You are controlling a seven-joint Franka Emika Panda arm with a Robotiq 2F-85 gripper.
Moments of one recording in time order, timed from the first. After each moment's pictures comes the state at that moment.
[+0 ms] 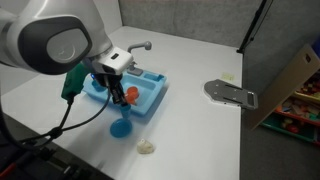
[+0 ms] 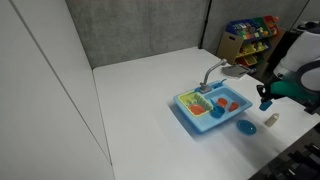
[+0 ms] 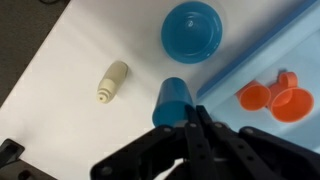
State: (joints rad) arm -0.01 0.19 -0.26 -2.60 -0.27 2.87 0.83
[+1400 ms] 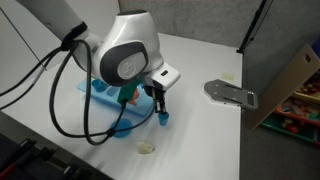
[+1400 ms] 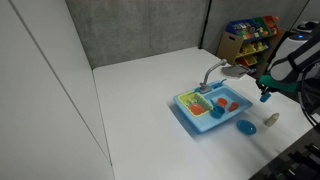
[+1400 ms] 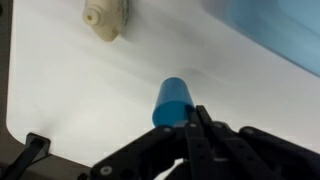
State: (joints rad) arm -0.03 0.54 -0.39 -2.26 -0.04 2.87 0.83
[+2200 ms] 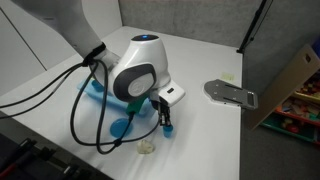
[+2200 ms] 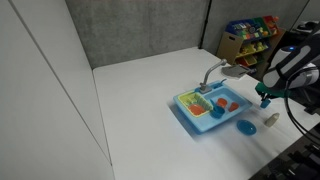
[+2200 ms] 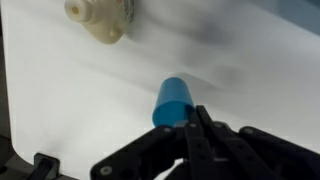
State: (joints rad) arm -0.04 0.71 -0.41 -2.17 0.07 2.88 0.83
